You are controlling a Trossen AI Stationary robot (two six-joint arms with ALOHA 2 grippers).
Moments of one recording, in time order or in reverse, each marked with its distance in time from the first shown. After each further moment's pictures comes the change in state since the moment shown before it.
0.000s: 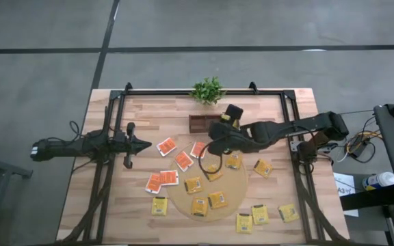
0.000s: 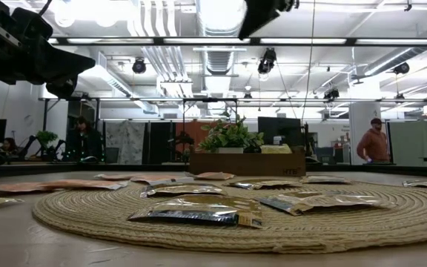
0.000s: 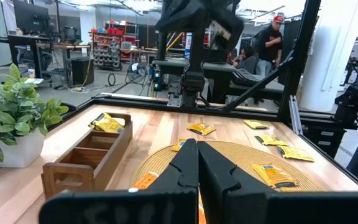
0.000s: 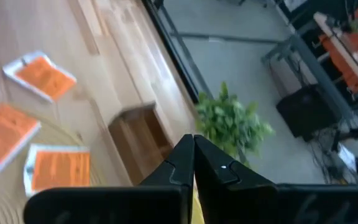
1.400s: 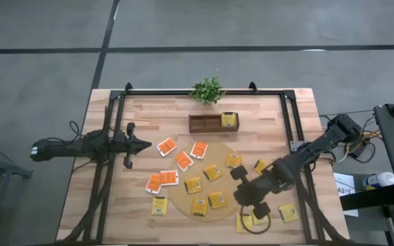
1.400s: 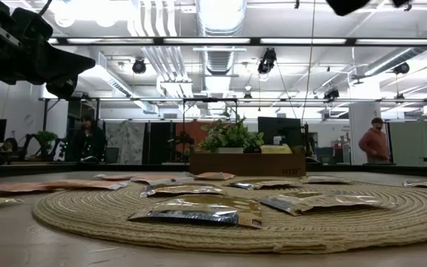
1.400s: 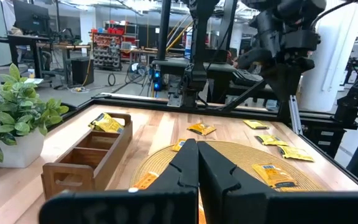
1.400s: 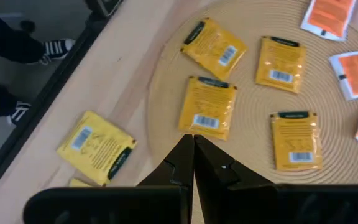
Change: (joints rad) left arm 0.000 0.000 0.000 -0.001 0.000 0.000; right arm 0.418 -0.123 -0.319 0.091 -0.756 -0.068
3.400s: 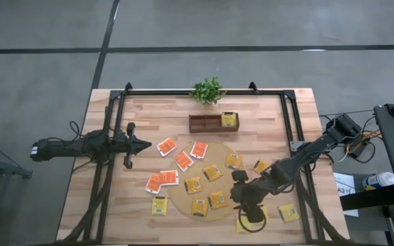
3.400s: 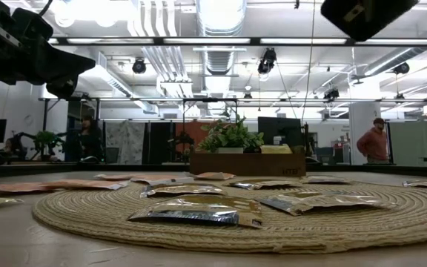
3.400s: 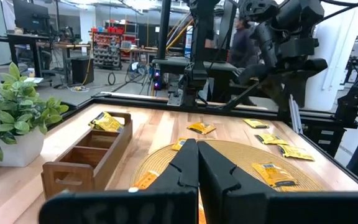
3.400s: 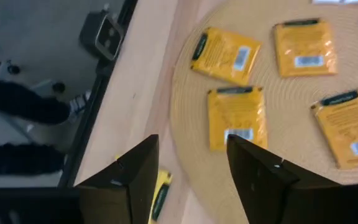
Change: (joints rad) left arm 0.000 0.003 0.000 0.000 0.000 0.000; right arm 0.010 0.016 -0.090 0.199 -0.036 0.315
